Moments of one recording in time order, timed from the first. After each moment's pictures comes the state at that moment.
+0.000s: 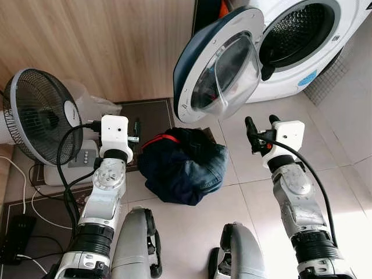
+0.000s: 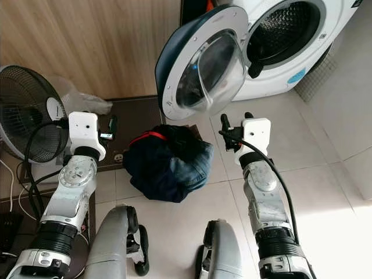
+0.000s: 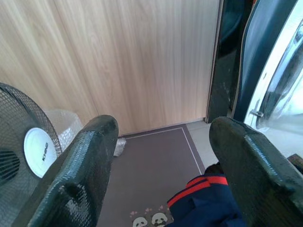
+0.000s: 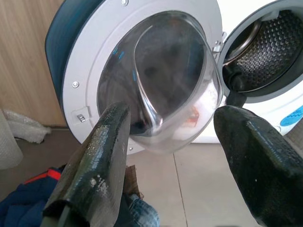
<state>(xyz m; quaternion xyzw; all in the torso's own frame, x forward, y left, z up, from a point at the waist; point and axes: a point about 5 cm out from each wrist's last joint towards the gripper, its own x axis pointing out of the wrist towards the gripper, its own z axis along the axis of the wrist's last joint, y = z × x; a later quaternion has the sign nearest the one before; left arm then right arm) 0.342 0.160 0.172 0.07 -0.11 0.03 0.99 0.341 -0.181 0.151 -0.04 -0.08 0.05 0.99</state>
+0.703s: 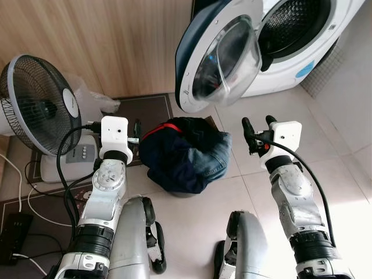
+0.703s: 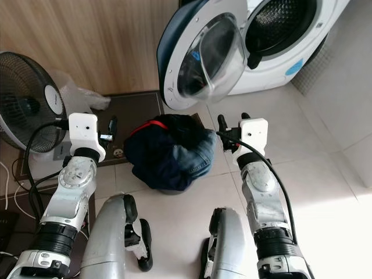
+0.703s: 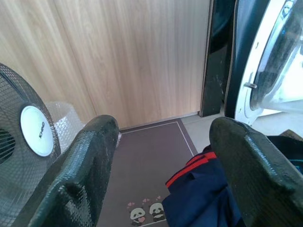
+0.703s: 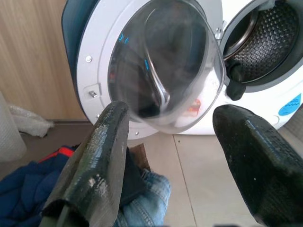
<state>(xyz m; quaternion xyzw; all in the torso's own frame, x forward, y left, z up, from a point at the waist) 0.342 0.160 0.171 0.07 -0.11 0.02 0.99 0.339 -0.178 0.149 -0.04 -0.08 0.06 0.99</state>
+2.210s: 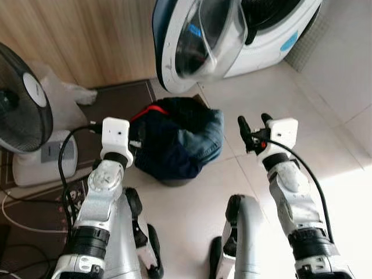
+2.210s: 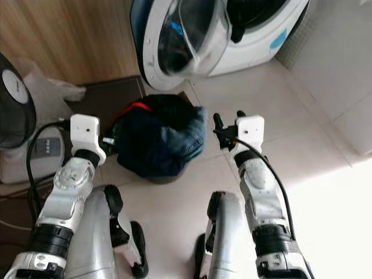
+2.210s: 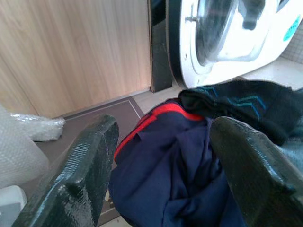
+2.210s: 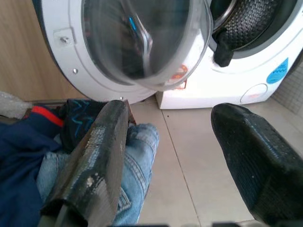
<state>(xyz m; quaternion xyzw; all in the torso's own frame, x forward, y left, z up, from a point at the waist) 0.339 0.162 0.165 0.07 -0.10 -0.04 0.99 0.343 -0.170 0.154 -0.04 -0.08 0.09 0.99</state>
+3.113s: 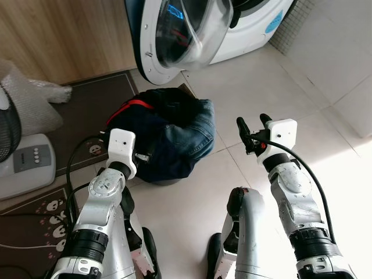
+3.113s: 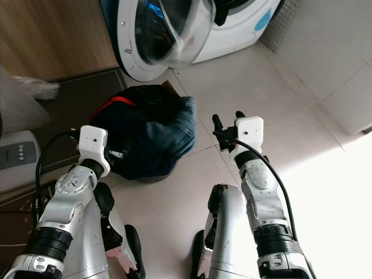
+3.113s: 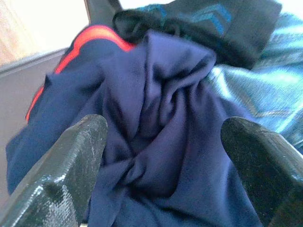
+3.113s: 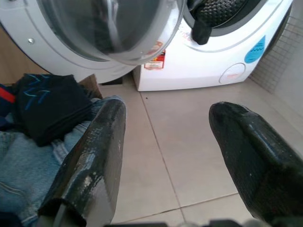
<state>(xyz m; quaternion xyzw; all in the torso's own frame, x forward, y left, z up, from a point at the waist) 0.339 0.166 0.129 0.07 0.00 -0.10 0.99 0.343 -0.173 0.153 -0.05 -0.08 0.10 0.99</state>
